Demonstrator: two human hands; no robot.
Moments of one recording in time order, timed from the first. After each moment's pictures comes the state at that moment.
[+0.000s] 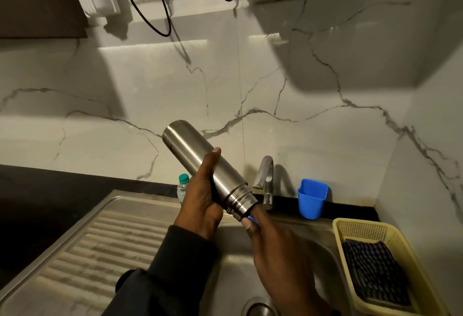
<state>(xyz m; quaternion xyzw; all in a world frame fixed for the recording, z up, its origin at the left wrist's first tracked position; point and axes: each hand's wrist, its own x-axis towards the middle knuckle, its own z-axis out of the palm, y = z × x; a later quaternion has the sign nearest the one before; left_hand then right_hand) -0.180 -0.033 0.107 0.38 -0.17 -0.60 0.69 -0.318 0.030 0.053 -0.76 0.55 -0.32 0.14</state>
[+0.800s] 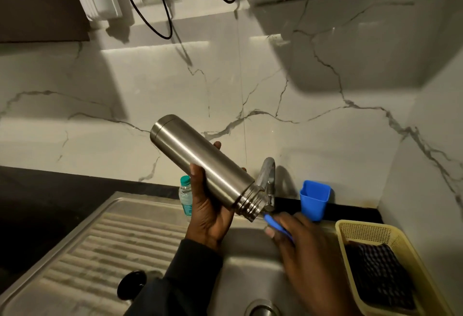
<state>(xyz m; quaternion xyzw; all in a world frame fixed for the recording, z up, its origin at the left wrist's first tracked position) -0.180 -0.038 0.071 0.10 -0.26 -0.64 0.71 -0.350 0.028 0.058 -0.74 0.55 -0.35 0.13</state>
